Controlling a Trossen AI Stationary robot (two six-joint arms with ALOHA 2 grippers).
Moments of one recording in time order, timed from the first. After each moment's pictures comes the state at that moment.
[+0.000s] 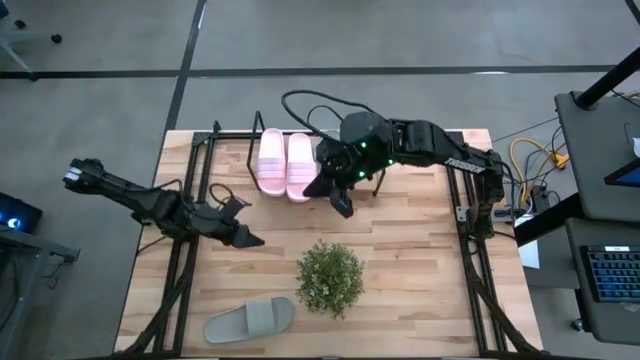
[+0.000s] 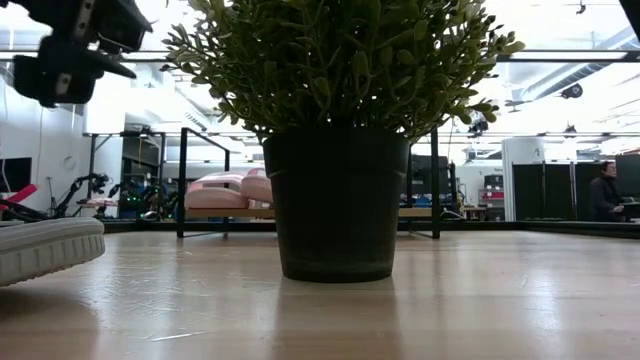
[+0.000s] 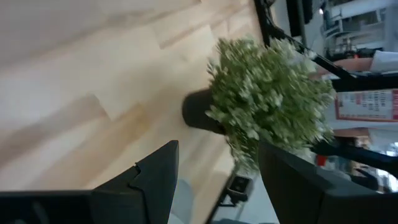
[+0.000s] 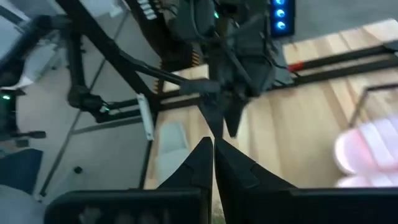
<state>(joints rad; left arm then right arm) -0.35 0.75 0.63 -0.43 -0.16 -1.42 -0.02 1.89 2.35 -0.98 -0.30 0.26</state>
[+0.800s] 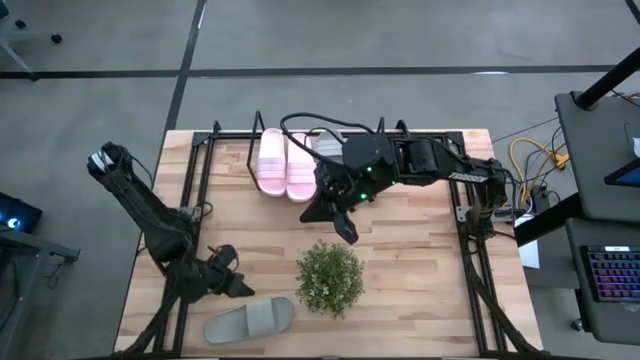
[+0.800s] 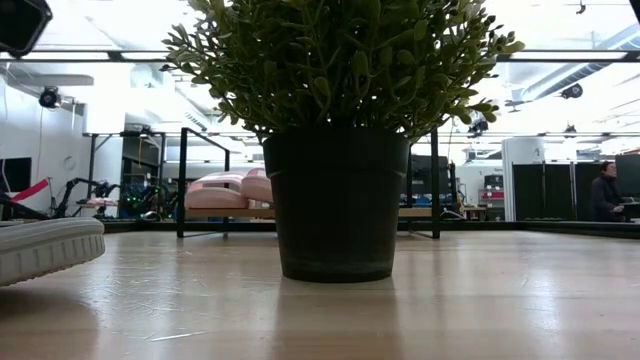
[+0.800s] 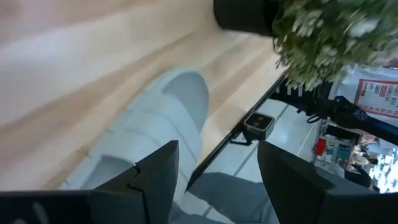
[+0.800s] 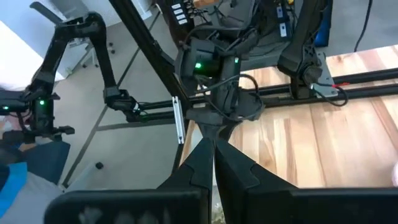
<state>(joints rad) -0.90 1.06 0.63 -0.30 -0.41 -1.98 0.10 1.89 2.34 -0.89 -0.29 0.29</state>
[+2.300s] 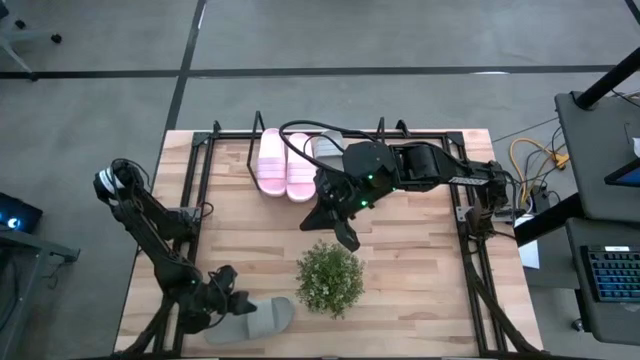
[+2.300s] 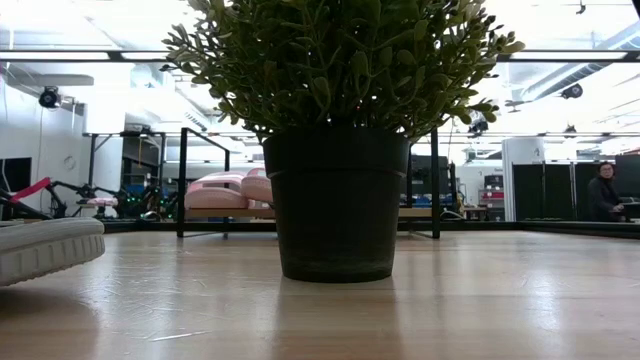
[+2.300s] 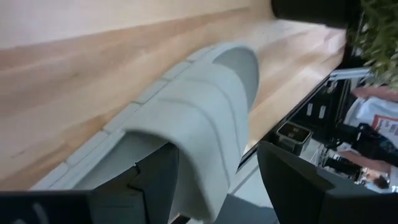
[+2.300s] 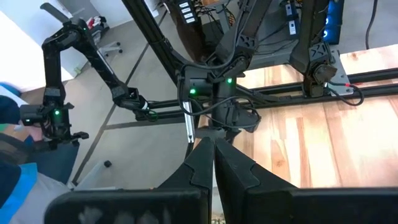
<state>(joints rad) -1.04 1.37 0.64 -0.14 -0.54 -2.27 0.13 1.89 2.34 -0.88 -0.29 0.31</state>
